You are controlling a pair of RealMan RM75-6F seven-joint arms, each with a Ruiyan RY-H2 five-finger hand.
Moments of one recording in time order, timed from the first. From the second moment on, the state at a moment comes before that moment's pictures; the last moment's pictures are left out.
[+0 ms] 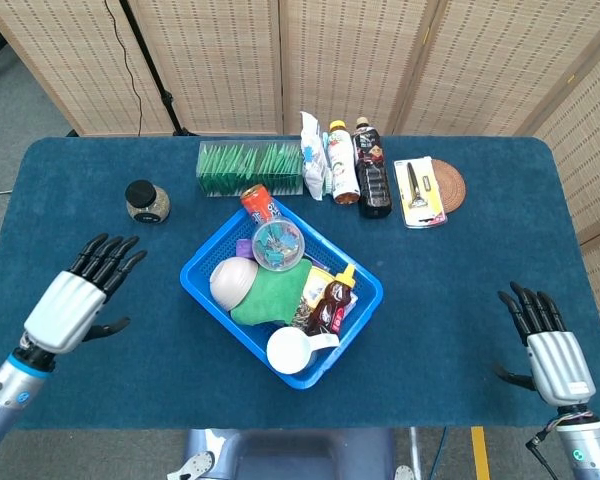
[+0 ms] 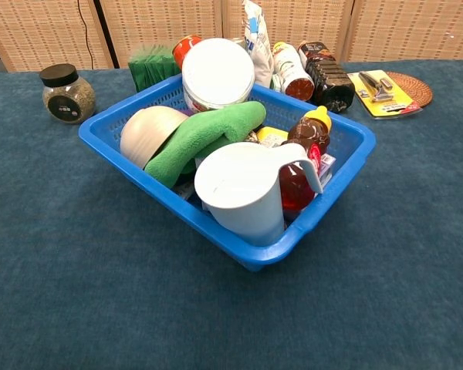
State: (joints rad) left arm -0.38 -1.06 -0.12 -1.73 1.75 1.30 0.09; right arm 0.11 -1.14 0.03 -1.60 -1.61 1.49 0.06
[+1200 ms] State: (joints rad) left arm -1.04 -1.45 -0.28 -1.56 1.02 0.80 0.70; right arm 0.12 -1.13 0.09 -1.59 -1.45 1.42 0.11
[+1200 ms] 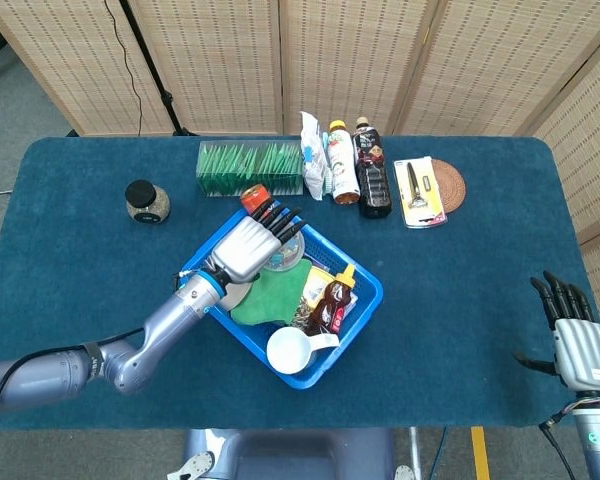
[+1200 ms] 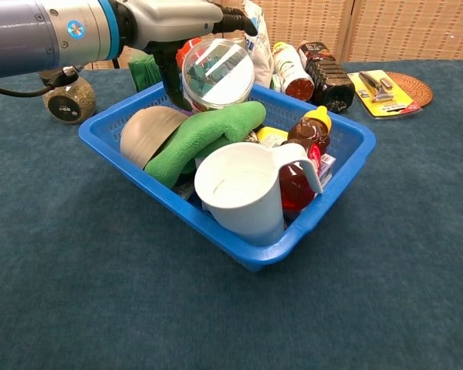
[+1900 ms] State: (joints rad) left arm -1.11 -1.53 -0.23 -1.51 0.91 0.91 0.77; right arm 0.12 -1.11 0.08 -1.60 -1.45 1.40 0.14
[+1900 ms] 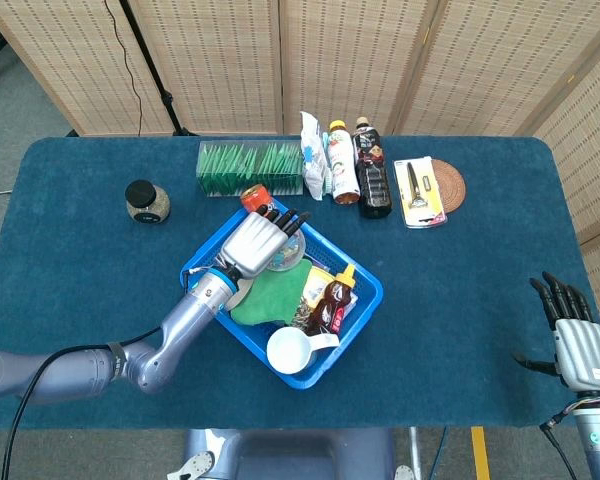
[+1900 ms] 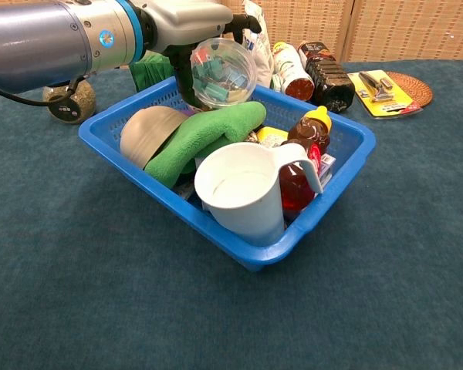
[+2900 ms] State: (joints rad) left arm -0.95 -1.29 -0.26 -1.70 1.11 1.13 0.49; right arm 0.11 -1.10 0.07 -1.62 -1.48 1.41 0.15
